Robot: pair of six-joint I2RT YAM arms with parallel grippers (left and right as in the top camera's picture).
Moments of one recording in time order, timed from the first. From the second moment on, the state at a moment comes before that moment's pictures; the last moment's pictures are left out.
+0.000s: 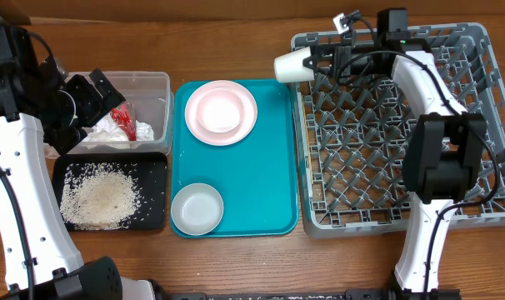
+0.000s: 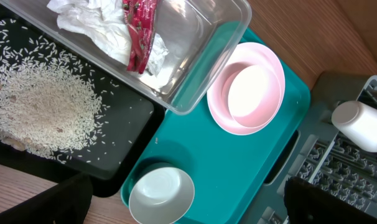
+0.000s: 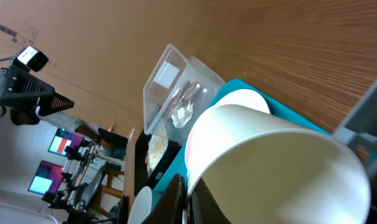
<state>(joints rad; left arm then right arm) 0.30 1.62 1.92 -1.53 0.27 -0.41 0.02 2.33 1.94 -0.68 -1.34 -0.11</state>
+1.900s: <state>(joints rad) 0.30 1.62 1.92 -1.53 0.27 -0.41 0.00 2.12 1.92 -0.86 -0.64 -0.08</state>
